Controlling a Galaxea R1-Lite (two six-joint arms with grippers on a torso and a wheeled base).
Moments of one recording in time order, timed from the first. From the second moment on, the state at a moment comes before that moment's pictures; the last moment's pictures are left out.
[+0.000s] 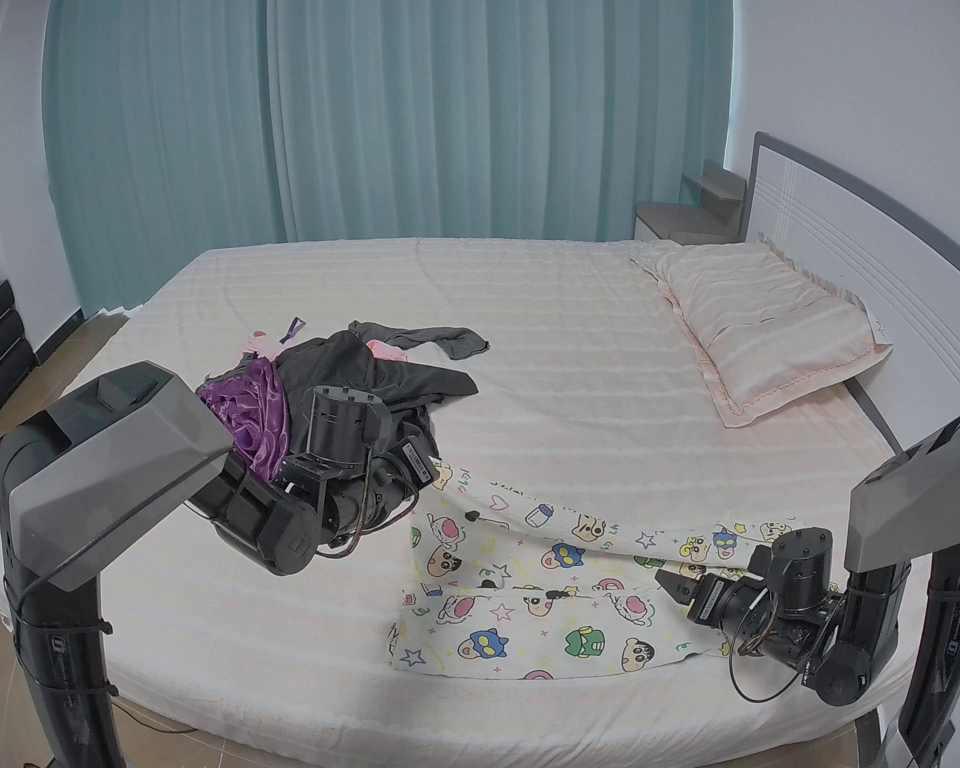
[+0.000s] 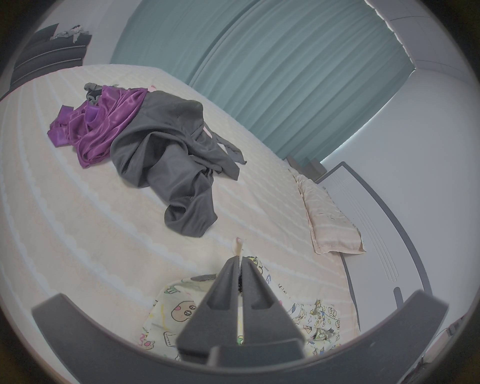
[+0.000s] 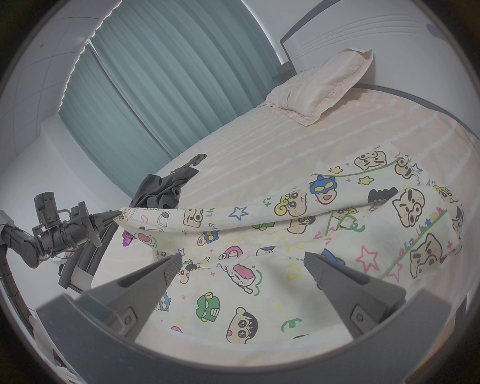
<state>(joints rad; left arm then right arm) -0.45 2.22 -1.07 -0.68 0.06 -0.81 0.41 2.21 -0.15 -1.55 -0.12 0.64</state>
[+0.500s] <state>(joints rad) -0.44 2.25 -0.93 -0.71 0.07 -0.74 0.39 2.22 -0.15 -1.55 -0.11 0.64</state>
